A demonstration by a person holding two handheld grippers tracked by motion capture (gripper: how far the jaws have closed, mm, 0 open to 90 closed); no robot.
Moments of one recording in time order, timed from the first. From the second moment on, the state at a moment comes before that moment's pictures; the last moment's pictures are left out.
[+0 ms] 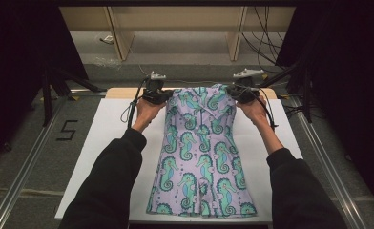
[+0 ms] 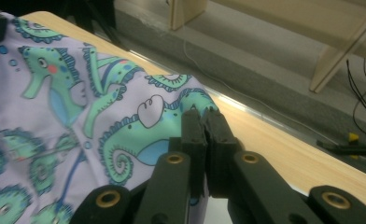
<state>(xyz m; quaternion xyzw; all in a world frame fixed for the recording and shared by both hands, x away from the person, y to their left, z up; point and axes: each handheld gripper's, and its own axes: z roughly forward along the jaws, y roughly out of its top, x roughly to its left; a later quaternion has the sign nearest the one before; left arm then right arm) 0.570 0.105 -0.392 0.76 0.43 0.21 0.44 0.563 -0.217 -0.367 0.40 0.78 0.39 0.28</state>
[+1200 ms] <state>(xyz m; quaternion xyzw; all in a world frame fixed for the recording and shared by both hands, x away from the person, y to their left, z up) 0.434 0.119 -0.437 0.78 0.35 0.20 0.48 0.439 -0.221 -0.406 0.33 0.80 0.40 0.31</state>
